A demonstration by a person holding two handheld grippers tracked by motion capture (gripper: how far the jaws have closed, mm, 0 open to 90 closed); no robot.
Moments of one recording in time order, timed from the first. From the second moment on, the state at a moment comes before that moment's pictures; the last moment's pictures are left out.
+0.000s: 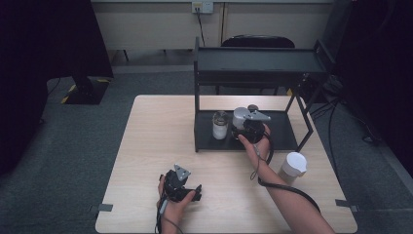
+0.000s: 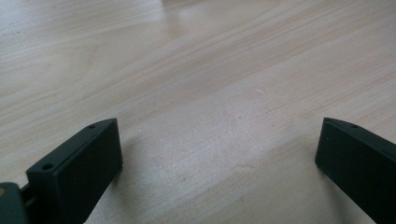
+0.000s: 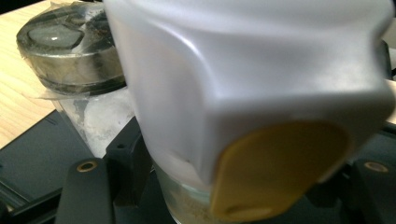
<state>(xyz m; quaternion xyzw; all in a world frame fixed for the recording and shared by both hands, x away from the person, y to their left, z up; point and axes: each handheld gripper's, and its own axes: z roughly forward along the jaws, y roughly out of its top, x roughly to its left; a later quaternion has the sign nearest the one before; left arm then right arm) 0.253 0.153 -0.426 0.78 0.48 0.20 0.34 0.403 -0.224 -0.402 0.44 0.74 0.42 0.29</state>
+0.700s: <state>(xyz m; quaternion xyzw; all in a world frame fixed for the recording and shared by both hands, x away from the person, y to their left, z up) 0.253 0.153 -0.426 0.78 0.48 0.20 0.34 0.408 -0.220 -0.406 0.44 0.74 0.42 0.29</state>
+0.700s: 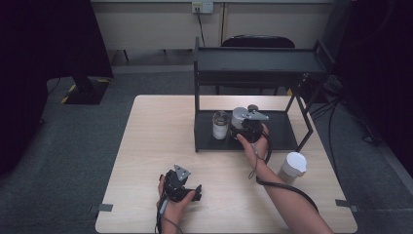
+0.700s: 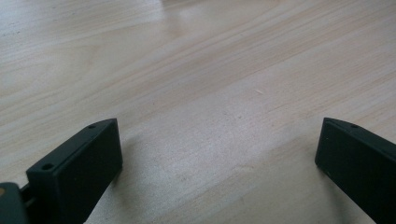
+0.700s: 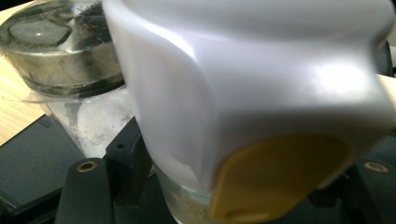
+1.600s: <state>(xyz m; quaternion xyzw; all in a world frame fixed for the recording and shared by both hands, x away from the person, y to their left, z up) 0.253 0.153 -0.426 0.78 0.48 0.20 0.34 0.408 -0.218 -0.406 0.45 0.73 0.42 0.29</state>
